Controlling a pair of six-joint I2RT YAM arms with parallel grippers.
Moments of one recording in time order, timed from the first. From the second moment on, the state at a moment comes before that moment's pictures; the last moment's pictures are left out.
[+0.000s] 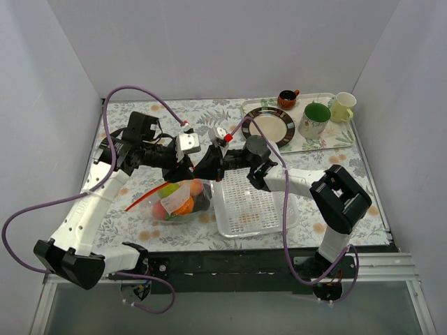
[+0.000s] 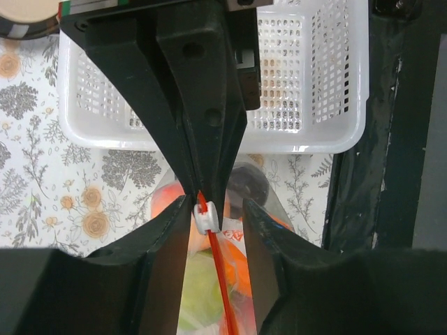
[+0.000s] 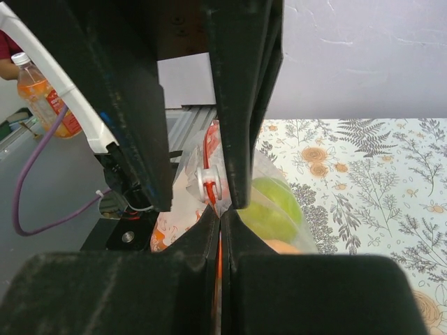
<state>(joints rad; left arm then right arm) -0.39 1.22 1.43 -1.10 0.74 0.75 0.82 1.75 1.03 1.00 -1.00 0.37</state>
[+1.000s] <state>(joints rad) -0.40 1.13 1.35 -1.00 0.54 0.77 0.77 1.75 1.03 1.00 -0.99 0.41</state>
